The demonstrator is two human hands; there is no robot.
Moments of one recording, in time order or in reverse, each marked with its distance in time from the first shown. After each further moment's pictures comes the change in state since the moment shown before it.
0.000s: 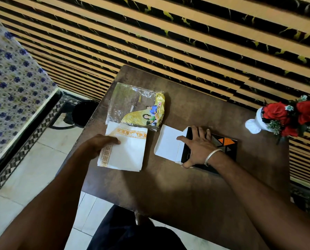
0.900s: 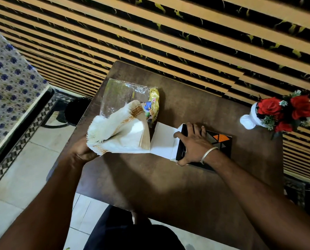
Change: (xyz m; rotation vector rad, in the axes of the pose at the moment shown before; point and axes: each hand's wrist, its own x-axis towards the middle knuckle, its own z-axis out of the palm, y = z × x) left_hand 0.007 -0.023 -0.003 -0.654 -0.407 0.422; right_hand -0.001 0.002 0.002 0.069 0.049 -0.027
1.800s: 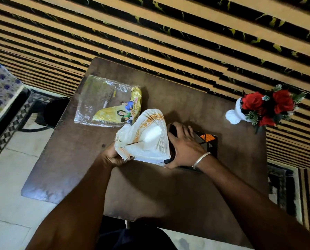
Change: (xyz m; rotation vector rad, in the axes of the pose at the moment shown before) left_hand 0.069 -0.083 0.087 -0.263 -0.171 -0.380; right_hand -0.015 0.007 0.004 0.122 0.114 -0.048
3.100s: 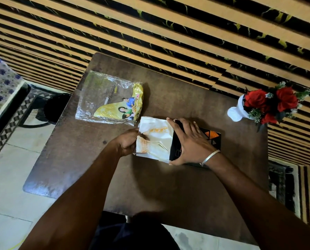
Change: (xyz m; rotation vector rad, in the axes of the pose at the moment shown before) left_hand 0.013 0.013 0.058 0.460 0.229 -0.062; right_hand -0.012 0.010 -0.010 -0.013 0.058 -0.010
